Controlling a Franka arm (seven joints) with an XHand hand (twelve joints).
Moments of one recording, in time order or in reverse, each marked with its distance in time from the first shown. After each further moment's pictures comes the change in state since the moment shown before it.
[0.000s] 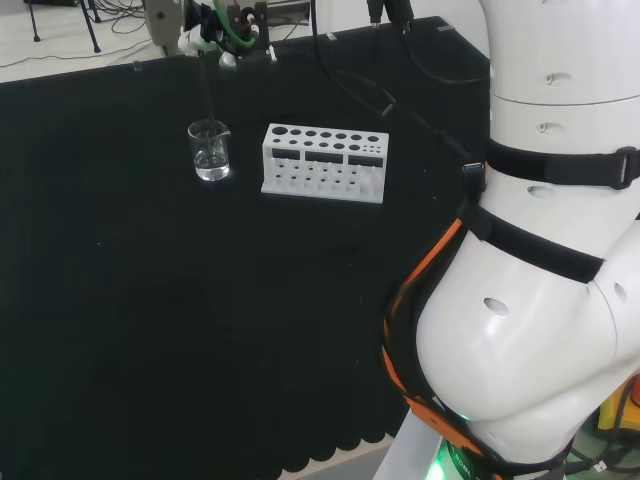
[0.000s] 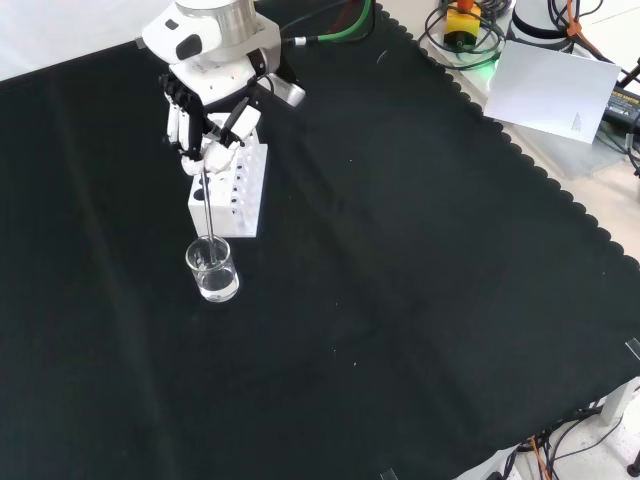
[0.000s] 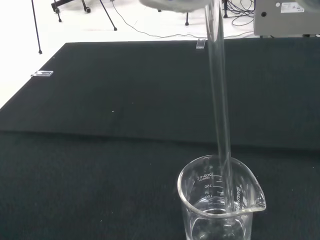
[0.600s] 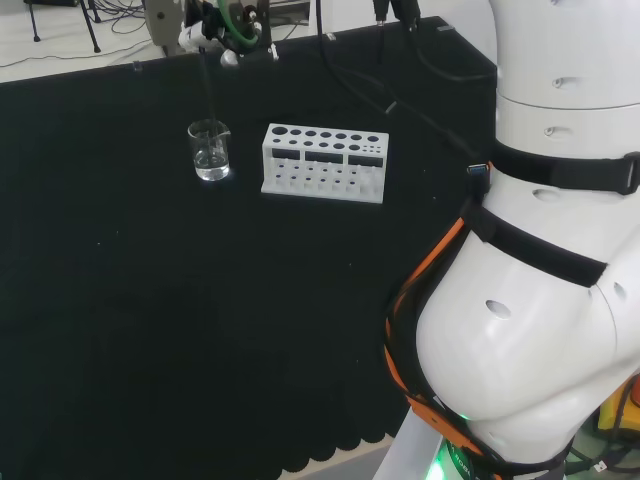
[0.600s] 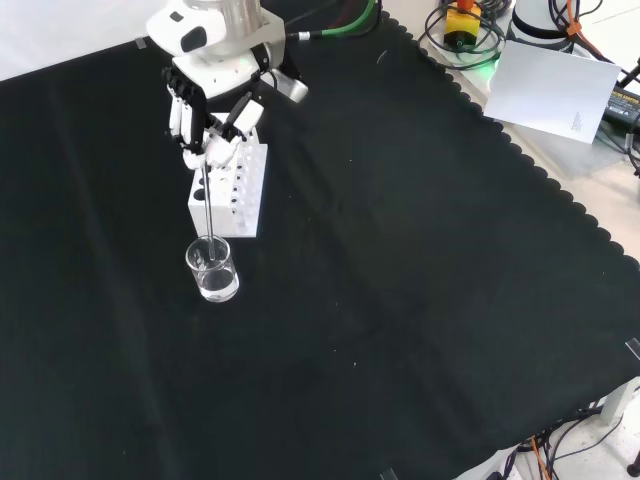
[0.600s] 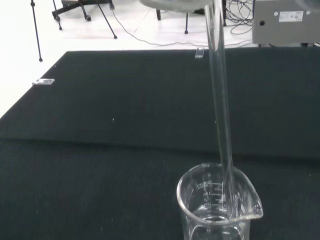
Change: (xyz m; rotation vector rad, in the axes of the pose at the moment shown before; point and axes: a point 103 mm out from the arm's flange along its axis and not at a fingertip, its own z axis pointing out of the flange) arm -0.001 -0.006 -0.009 -0.027 0.001 0.002
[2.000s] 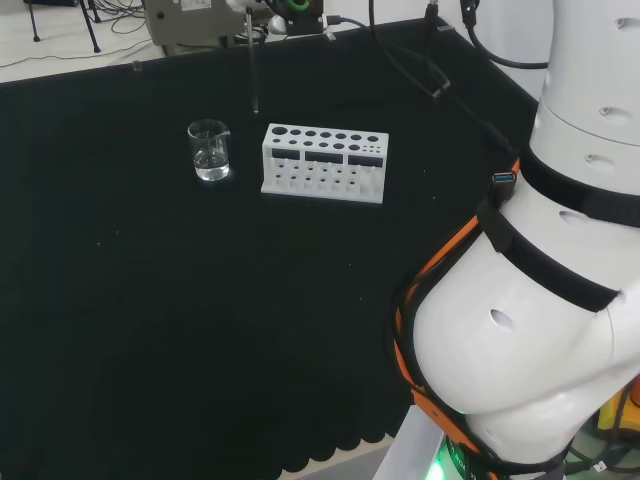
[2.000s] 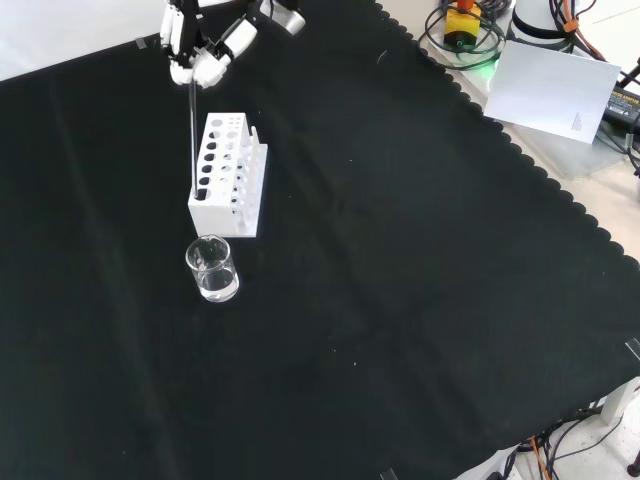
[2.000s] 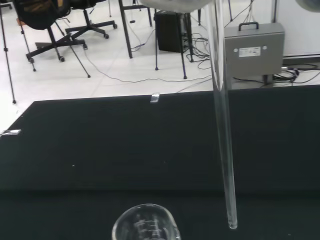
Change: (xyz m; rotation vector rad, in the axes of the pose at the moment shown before) arm -0.063 -0.042 -0.064 -0.092 0.007 0.098
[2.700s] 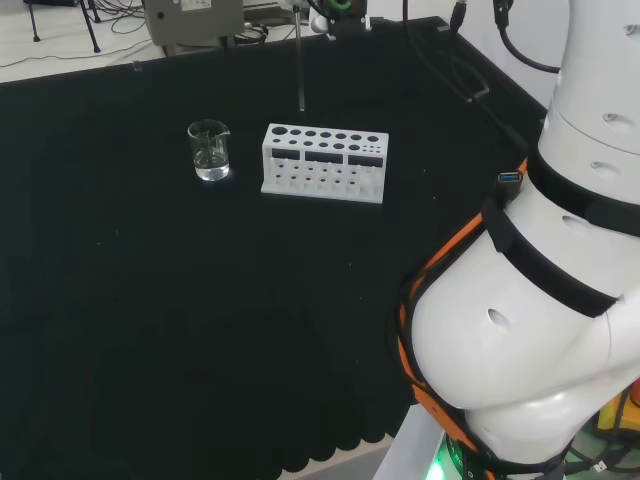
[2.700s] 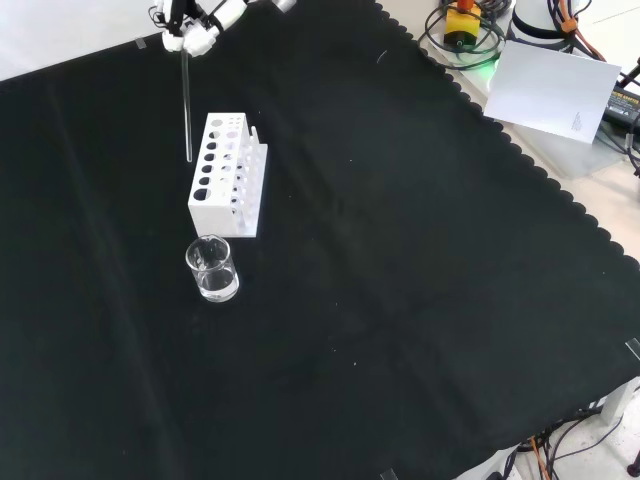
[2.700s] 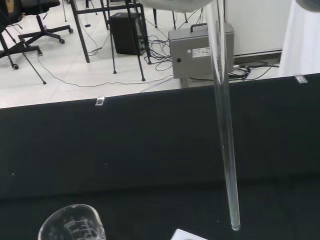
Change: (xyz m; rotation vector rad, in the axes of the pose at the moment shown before) arm -0.061 -0.021 -0.008 -0.004 -0.024 0.121
